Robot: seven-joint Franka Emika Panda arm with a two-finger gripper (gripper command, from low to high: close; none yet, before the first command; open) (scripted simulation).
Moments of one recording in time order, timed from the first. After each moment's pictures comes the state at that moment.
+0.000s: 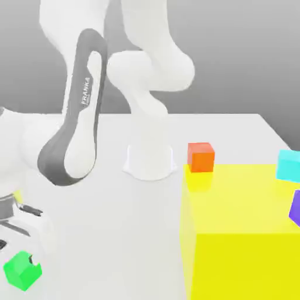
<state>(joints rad) -0.26 0.49 -0.24 -2.31 0.31 2.77 0.47</state>
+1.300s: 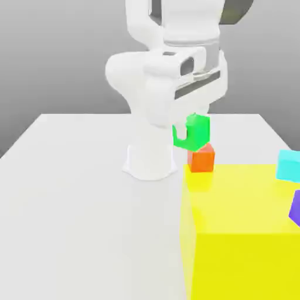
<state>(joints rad) 0.23 -0.59 0.02 -2.62 0.05 2.02 -0.01</state>
